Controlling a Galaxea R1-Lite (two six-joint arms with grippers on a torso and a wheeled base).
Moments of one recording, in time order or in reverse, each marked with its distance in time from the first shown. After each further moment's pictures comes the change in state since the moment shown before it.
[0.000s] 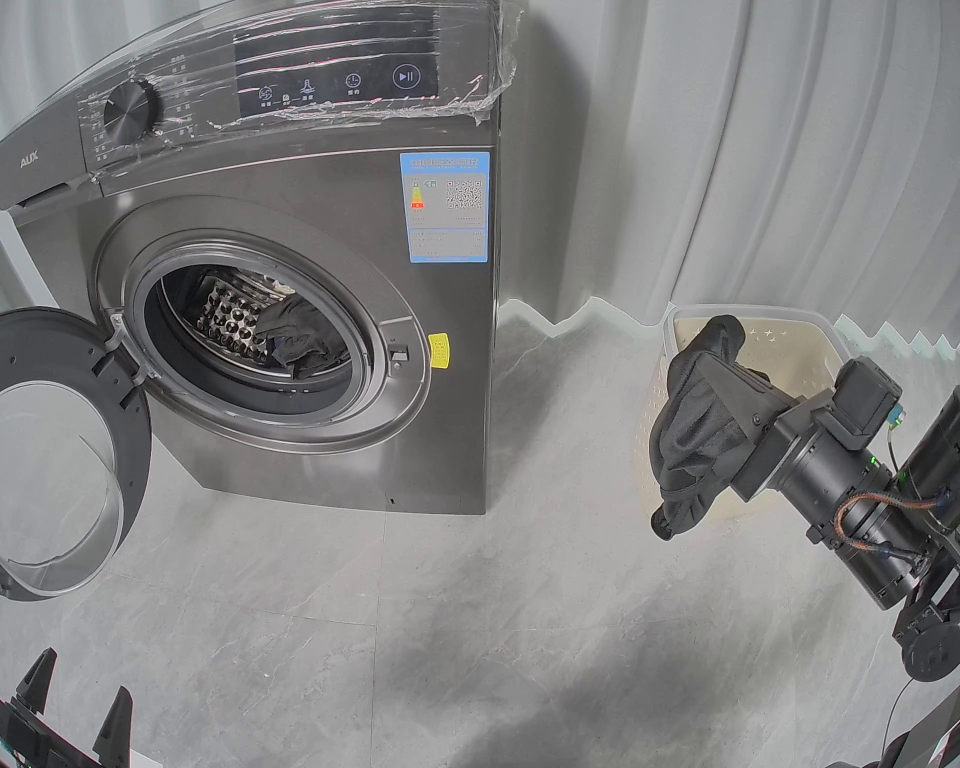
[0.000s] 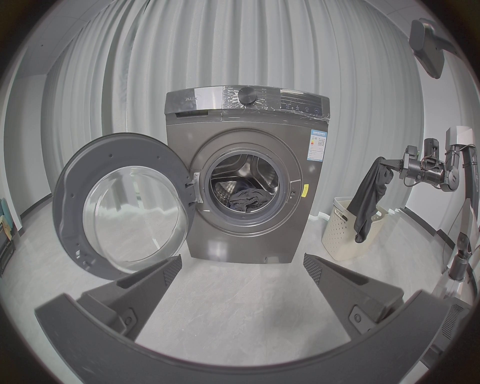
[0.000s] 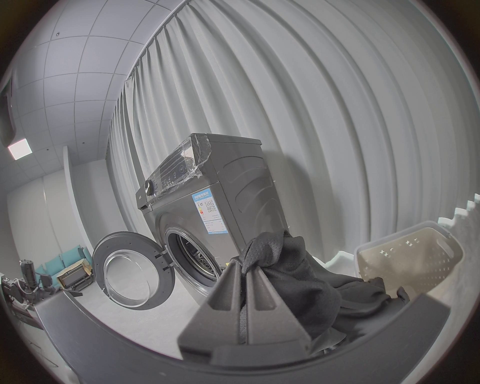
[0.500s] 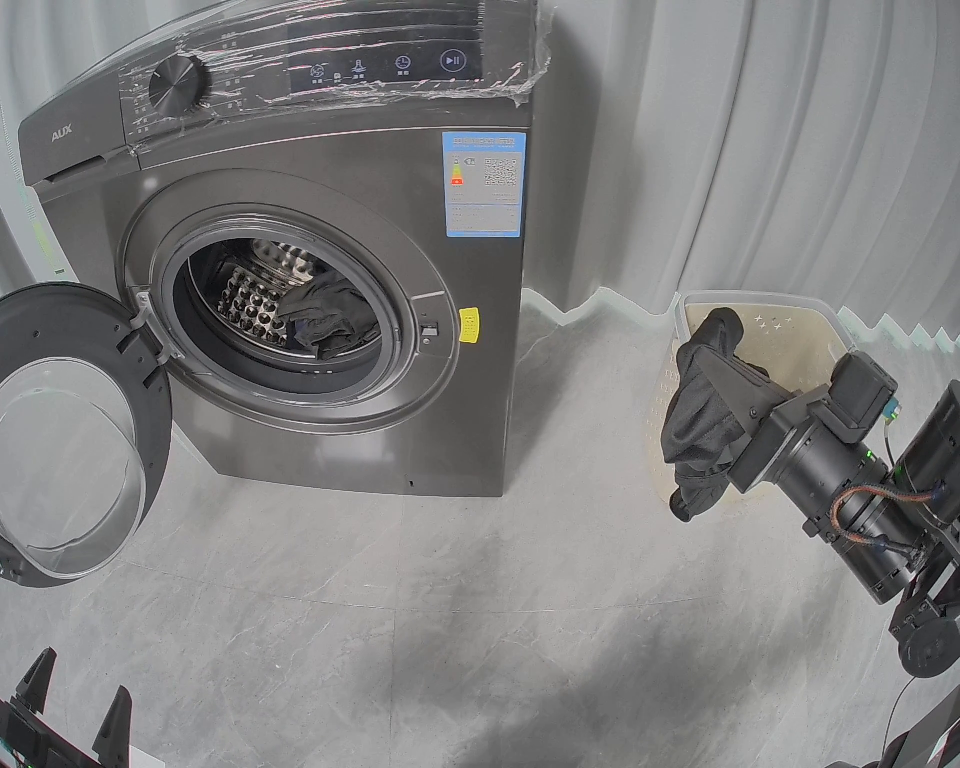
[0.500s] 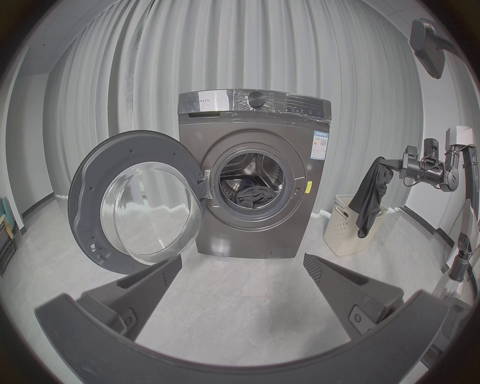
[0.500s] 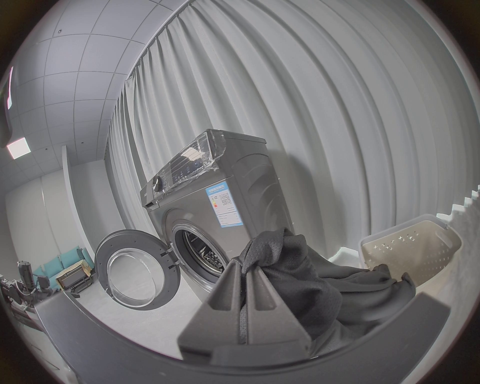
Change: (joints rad) left arm 0.000 0.001 0.000 0.000 0.000 0.000; right arm -0.013 0.014 -0.016 -0.004 -0.001 0.006
